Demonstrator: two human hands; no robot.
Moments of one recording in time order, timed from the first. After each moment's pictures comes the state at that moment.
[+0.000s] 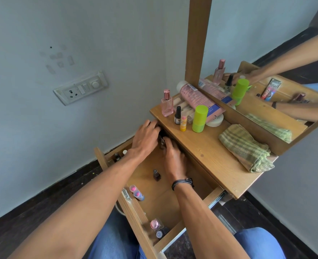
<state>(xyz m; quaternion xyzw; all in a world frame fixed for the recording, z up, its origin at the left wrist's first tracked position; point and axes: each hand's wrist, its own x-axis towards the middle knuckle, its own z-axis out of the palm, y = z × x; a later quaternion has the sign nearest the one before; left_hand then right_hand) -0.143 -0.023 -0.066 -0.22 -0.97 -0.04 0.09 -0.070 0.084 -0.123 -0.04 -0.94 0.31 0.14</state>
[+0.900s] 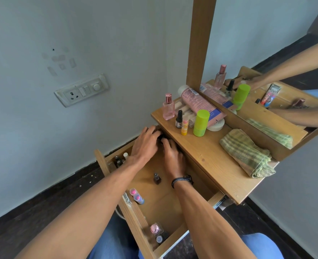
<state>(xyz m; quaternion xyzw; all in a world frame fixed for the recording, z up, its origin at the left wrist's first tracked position) -0.137 -0.029 -0.076 -0.20 -0.97 -0.14 0.08 -0.091 0.084 -0.140 0.01 -0.95 0.26 0.19</state>
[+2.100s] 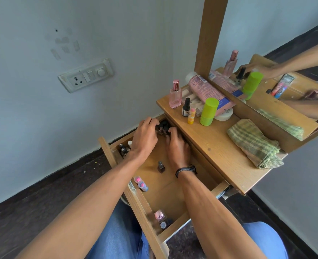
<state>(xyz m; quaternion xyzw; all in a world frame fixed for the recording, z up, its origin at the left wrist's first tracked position) -0.118 -0.041 -0.080 -0.11 -0.96 -0.20 0.13 -0.088 0.081 -0.141 -0.03 -0.93 0.29 0.20</state>
